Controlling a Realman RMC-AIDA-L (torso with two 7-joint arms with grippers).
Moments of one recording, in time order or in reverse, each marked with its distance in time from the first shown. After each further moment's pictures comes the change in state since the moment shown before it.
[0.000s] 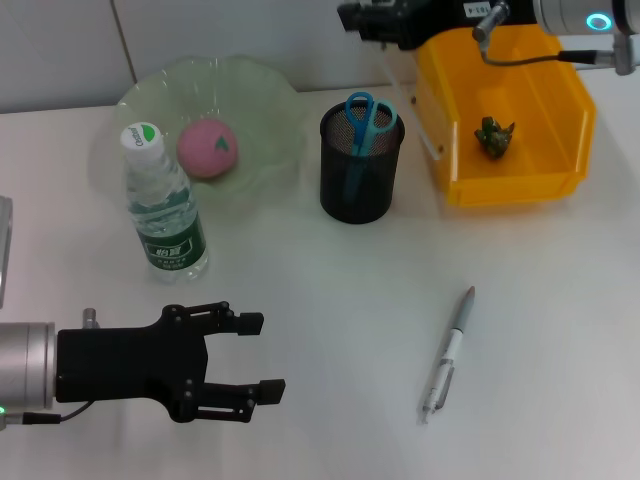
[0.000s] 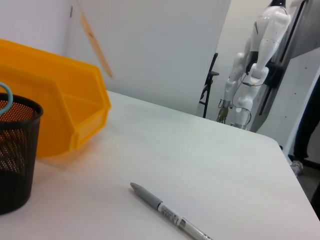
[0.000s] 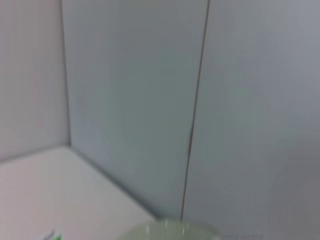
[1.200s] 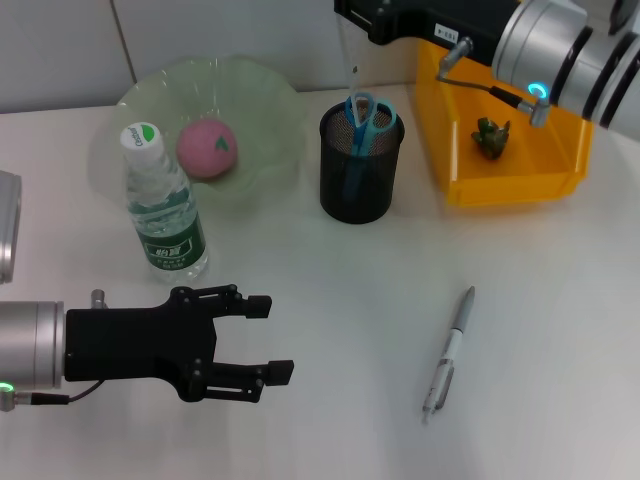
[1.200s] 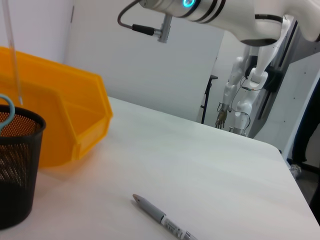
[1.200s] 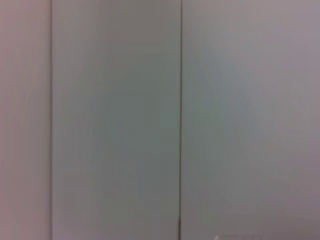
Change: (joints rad) left arm -0.039 -0.002 -0.014 -0.002 0.004 -0.002 -0.036; right arm -0.011 0.001 -0.099 0.633 1.023 0.299 -1.037
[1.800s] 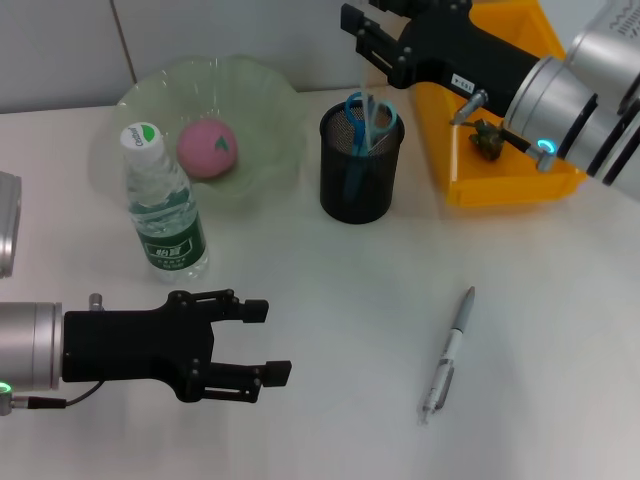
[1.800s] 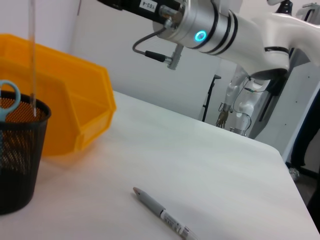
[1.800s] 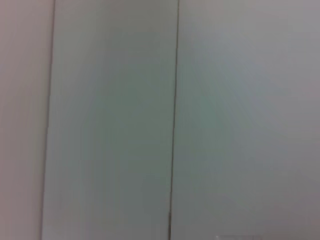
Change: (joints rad) left arm 0.000 0.004 0.001 0.000 0.009 -0.001 -0.058; right arm -0.004 0.004 -0.005 0.240 0.263 -0.130 -0.352
